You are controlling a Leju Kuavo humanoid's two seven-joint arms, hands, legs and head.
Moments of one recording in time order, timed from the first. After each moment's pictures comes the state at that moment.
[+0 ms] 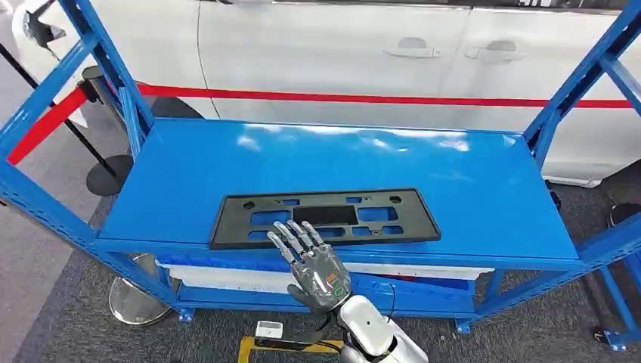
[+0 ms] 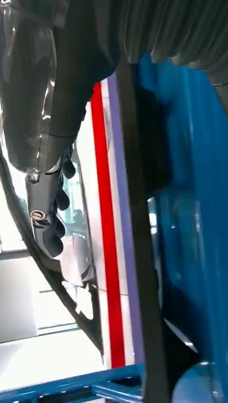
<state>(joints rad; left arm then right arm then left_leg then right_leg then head) -0.05 -0.01 -0.75 -0.15 0.64 0.20 -0.41 -0.32 0.19 0.74 -1.12 1.30 -0.63 -0.10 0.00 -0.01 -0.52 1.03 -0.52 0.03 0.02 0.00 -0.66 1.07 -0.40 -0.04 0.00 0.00</state>
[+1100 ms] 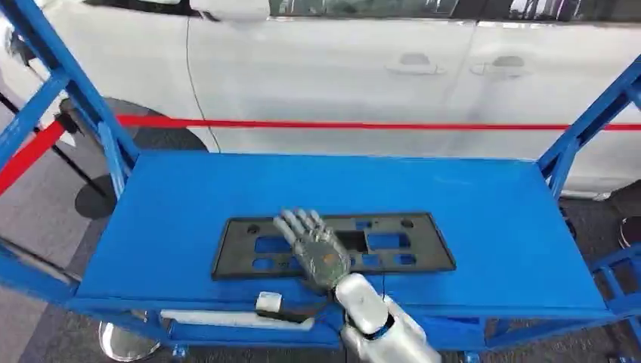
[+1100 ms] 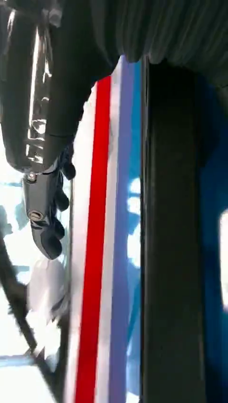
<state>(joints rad) -0.07 -0.01 -0.79 -0.15 0.61 0.19 -0.41 -0.48 0.18 0.71 -1.01 1.40 -0.43 0.07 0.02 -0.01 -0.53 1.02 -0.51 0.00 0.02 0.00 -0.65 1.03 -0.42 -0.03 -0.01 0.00</state>
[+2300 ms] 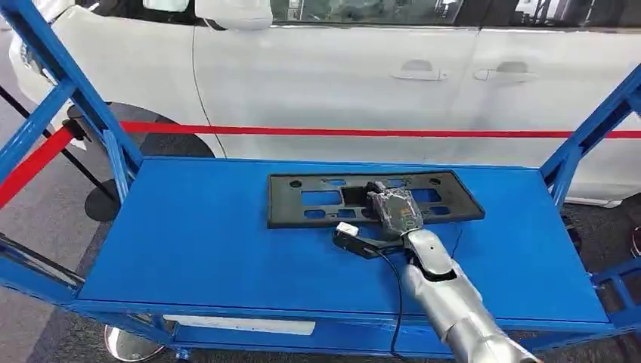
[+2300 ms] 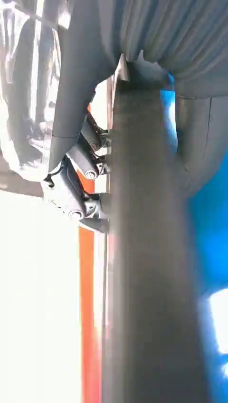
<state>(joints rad) -0.06 0.00 -0.83 -0.15 0.71 0.21 -0.42 -0.58 0.11 0.46 -0.88 1.04 -0.48 -0.16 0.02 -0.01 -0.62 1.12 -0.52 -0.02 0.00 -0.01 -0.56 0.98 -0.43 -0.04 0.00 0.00</state>
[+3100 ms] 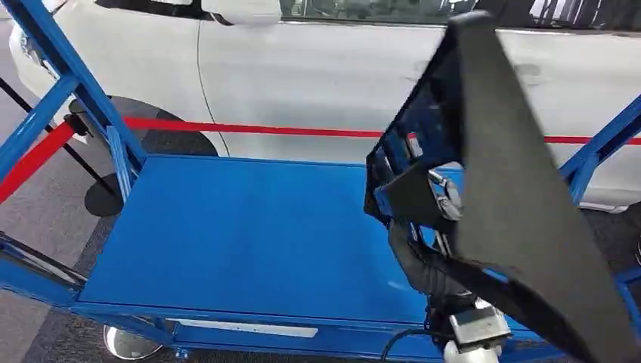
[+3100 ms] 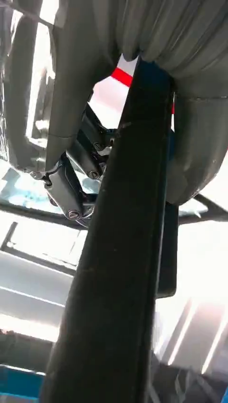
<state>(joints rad) -0.04 -0.01 -0.83 -0.14 0.84 0.27 -0.45 -0.12 -0.02 0.46 -1.98 0.24 -0.47 -0.38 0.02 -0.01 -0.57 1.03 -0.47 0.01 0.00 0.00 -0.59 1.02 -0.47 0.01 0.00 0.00</state>
